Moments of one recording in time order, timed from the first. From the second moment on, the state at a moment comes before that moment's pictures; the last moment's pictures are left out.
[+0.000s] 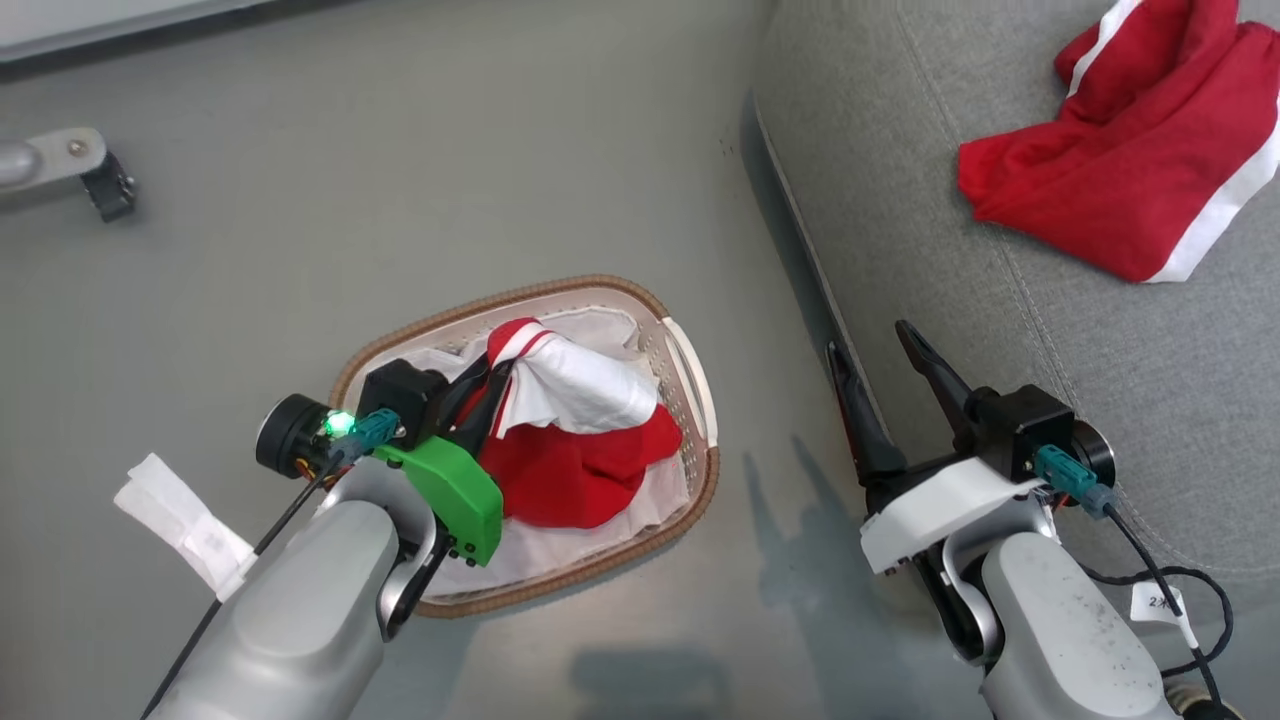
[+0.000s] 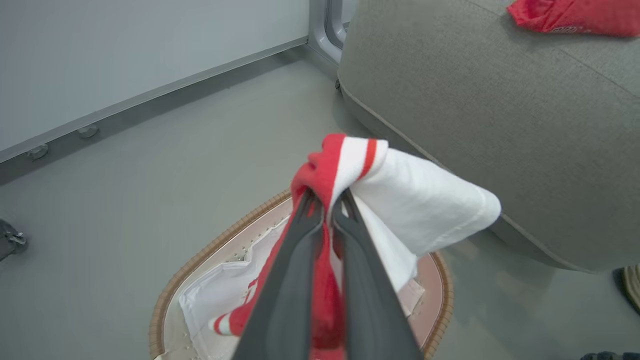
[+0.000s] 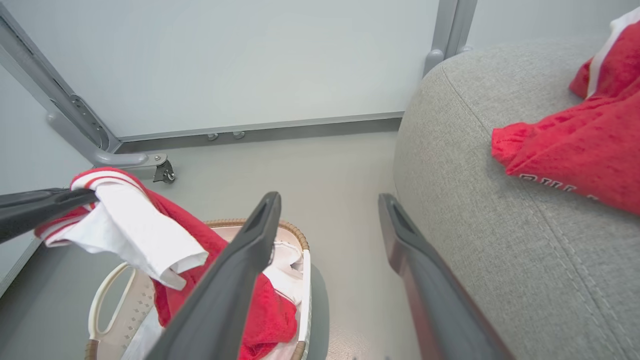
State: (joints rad) left arm -0.66 0.27 -0.84 0.72 -0.60 -0.12 -0.26; right arm -0.35 -0.05 0.22 0.34 0.23 0.13 -0.26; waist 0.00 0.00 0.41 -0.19
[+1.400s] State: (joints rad) left arm -0.47 0.14 -0.50 0.15 -0.45 -0.13 -0.26; right arm -0.19 -0.05 0.33 0.35 0.22 0.13 -0.26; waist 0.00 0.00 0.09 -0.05
